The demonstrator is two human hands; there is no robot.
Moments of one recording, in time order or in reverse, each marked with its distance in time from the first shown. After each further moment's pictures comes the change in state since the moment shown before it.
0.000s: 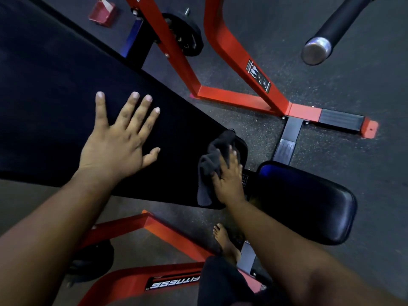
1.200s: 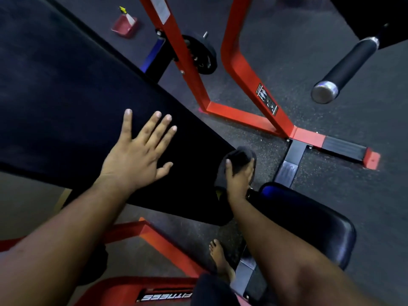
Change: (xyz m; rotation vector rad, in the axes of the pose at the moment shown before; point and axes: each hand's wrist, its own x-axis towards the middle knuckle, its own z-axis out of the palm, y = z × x) left_hand 0.000 -0.002 0.002 0.013 -0.019 0.013; right_hand 0.051 -0.040 -0.028 0.414 0.210 0.576
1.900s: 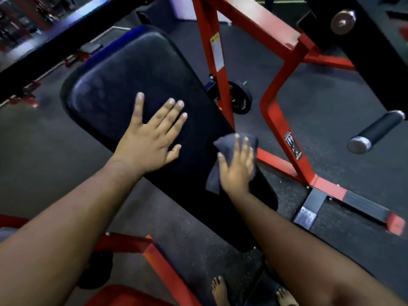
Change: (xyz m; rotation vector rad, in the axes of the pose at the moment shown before) left_hand -0.073 -0.107 0.005 -0.012 0.260 -0.304; right_hand -0.071 -0.146 0.052 -0.364 -0.029 -0.742
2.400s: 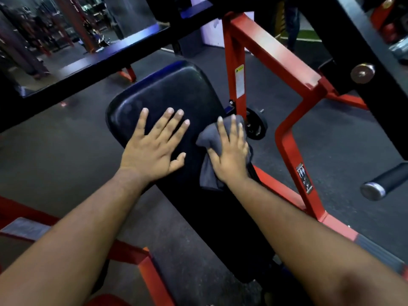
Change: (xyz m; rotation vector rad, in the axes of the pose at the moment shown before) left_hand -0.019 -0.031 0.004 -0.100 0.082 -0.238; right_hand 0.068 -0.103 -0.023 -0.118 -0.068 -0.472
